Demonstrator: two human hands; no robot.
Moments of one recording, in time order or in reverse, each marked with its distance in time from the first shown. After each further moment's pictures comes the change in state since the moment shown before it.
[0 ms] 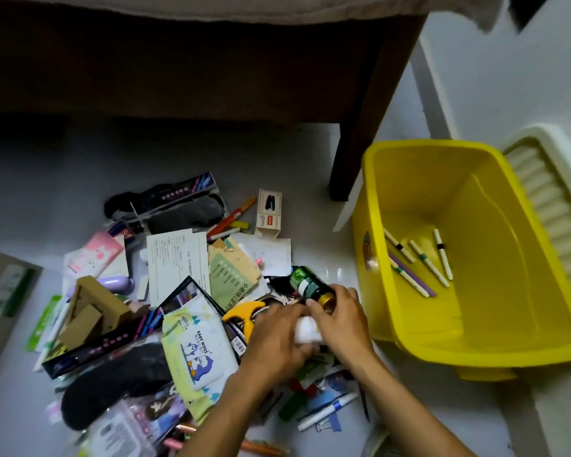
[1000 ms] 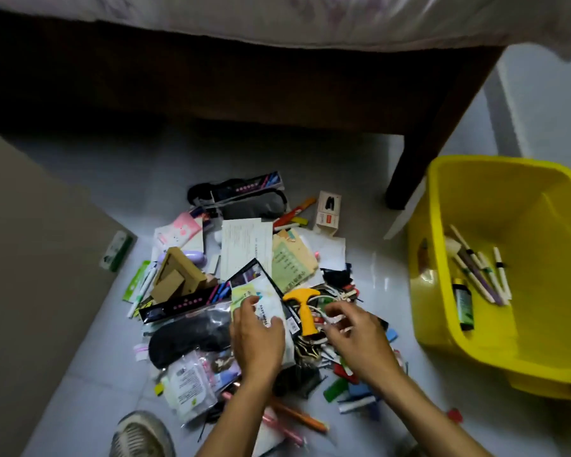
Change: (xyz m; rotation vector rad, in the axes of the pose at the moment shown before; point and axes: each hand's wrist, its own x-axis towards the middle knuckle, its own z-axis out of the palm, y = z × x) left_hand -0.075 -0.039 -0.043 -0.371 0.612 -0.841; right_hand -0.061 -0.032 0.017 0.067 -0.272 -0.366
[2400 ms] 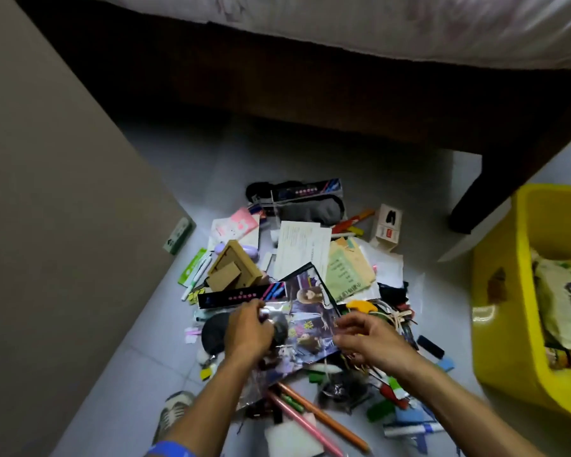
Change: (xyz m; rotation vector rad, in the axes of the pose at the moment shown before) left_hand 0.082 -0.065 -0.074 0.267 -0.125 0.038; right_hand 0.035 -0.041 0.041 0.300 -0.483 0.323
